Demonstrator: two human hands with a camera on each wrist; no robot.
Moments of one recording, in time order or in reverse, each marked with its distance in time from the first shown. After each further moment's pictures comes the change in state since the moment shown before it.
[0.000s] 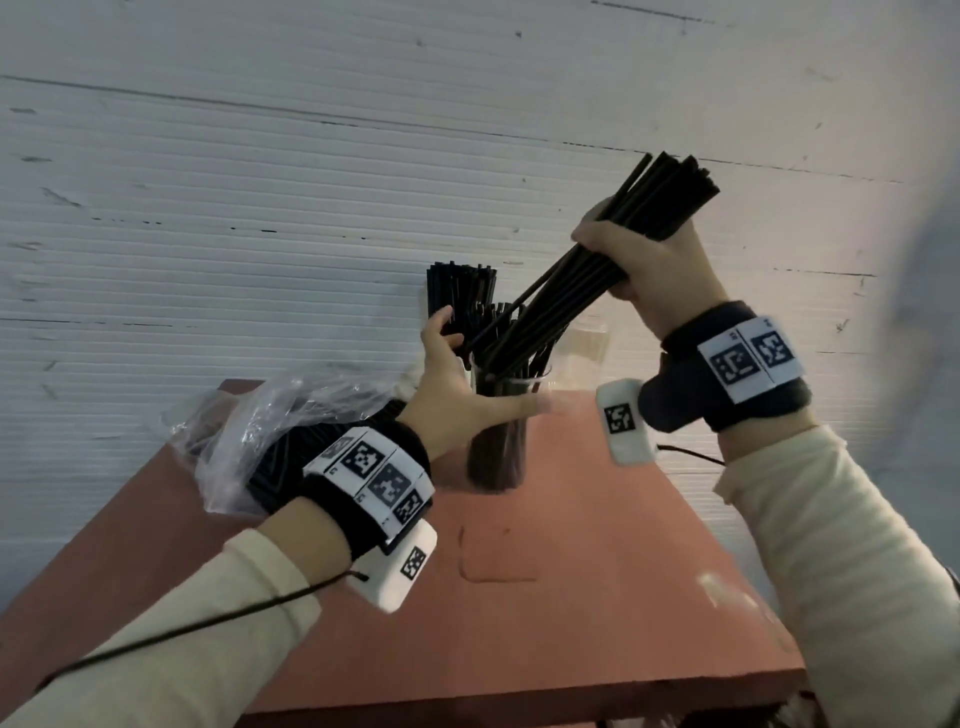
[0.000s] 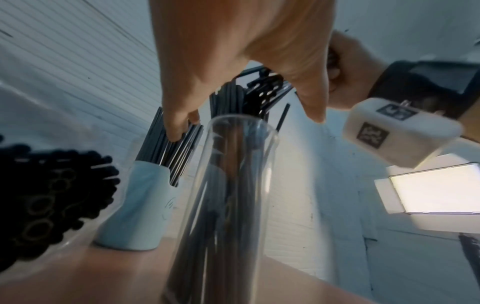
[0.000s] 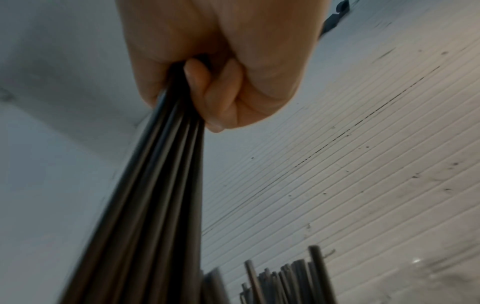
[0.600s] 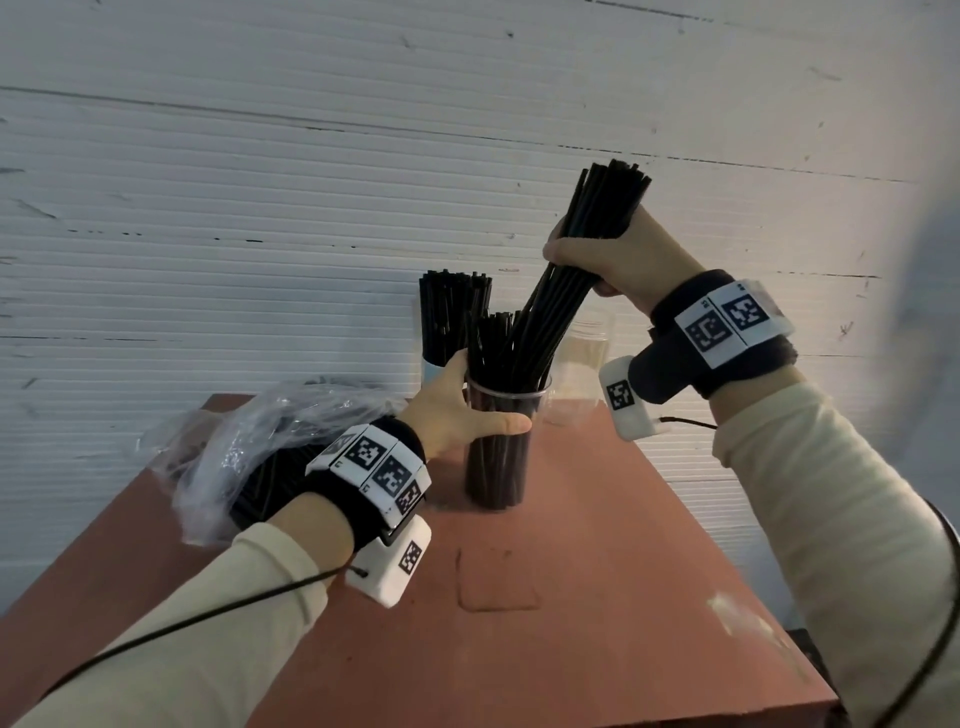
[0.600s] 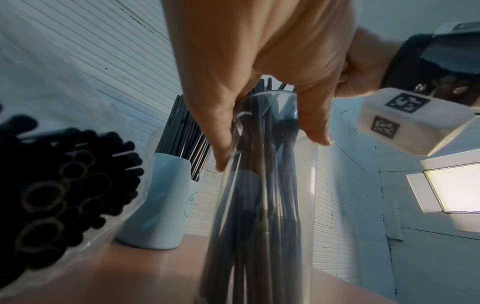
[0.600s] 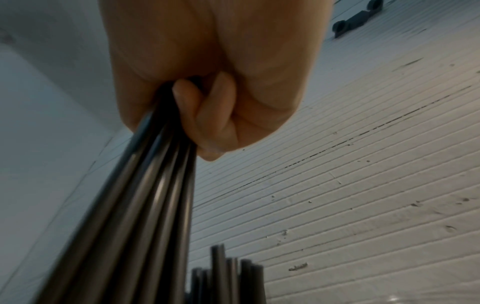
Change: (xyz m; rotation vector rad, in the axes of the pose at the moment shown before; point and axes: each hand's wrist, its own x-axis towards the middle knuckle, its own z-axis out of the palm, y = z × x) left_hand 0.040 -0.031 -0.003 0.155 -0.139 -0.034; right_hand 0.042 0.014 -0.002 -0.312 -0.204 0.114
